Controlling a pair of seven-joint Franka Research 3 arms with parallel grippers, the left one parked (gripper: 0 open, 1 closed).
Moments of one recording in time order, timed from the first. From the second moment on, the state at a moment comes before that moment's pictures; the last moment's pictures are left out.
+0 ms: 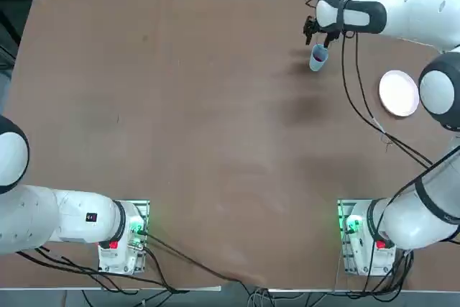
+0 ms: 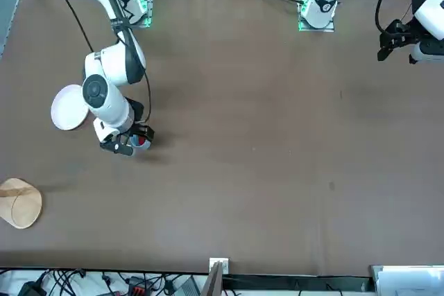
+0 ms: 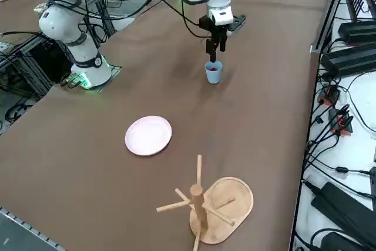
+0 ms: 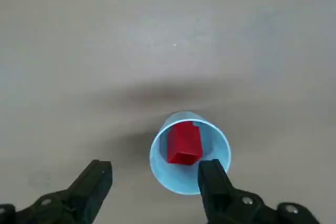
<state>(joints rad) 0.28 0.38 0.03 -1.92 -0.04 2.29 0.50</state>
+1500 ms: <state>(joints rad) 0.31 0.43 0.02 -1.95 -0.06 2.37 0.50</state>
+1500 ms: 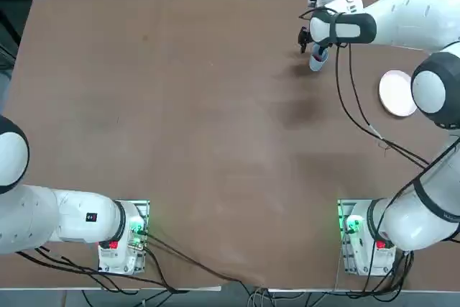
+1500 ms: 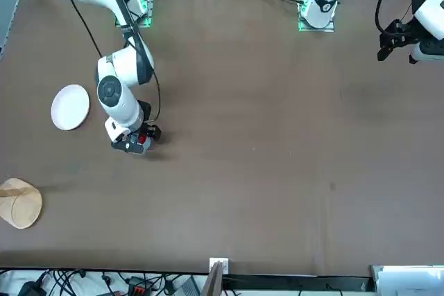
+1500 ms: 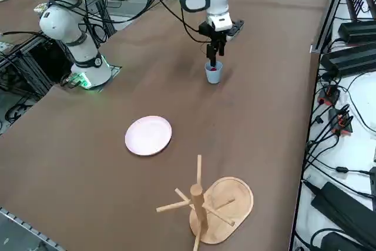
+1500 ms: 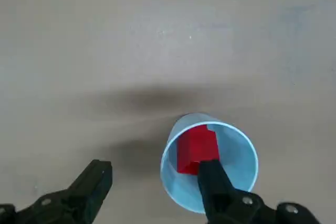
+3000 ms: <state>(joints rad) 0.30 0.45 0.01 -1.95 -0.07 2.39 0.51</state>
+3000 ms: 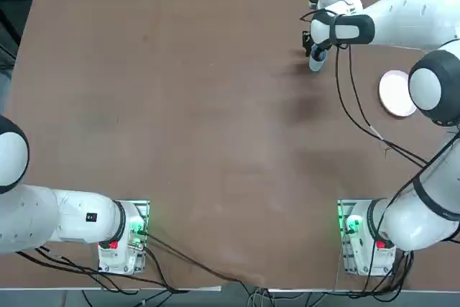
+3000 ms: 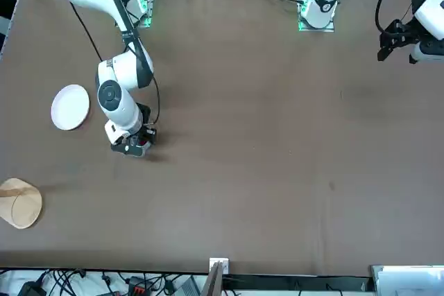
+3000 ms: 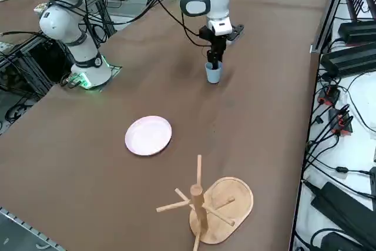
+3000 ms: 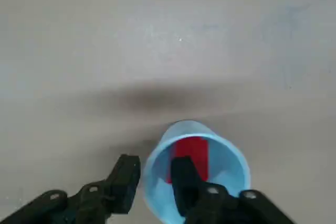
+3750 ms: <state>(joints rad) 0.29 0.44 0.01 -1.95 -0.07 2.39 0.54</state>
